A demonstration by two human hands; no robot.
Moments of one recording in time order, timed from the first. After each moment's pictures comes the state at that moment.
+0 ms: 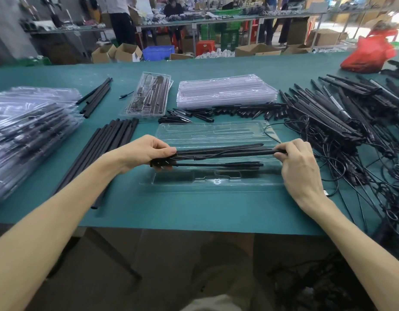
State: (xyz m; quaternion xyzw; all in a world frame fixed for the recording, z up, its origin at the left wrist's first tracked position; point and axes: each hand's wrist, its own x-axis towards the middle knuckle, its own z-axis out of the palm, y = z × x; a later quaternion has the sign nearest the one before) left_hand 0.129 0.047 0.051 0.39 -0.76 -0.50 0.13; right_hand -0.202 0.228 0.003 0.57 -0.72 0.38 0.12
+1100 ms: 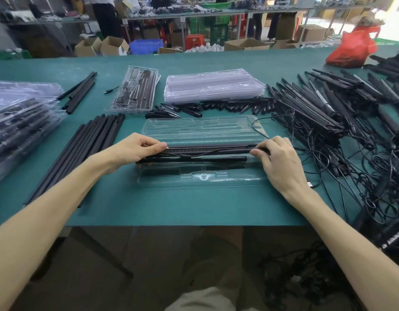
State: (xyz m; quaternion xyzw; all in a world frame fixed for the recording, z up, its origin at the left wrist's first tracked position) left_hand 0.125 0.050 0.042 0.43 -0.79 -0.41 0.16; right_hand -0.205 0.227 0.000 0.59 -0.72 0.36 0.07
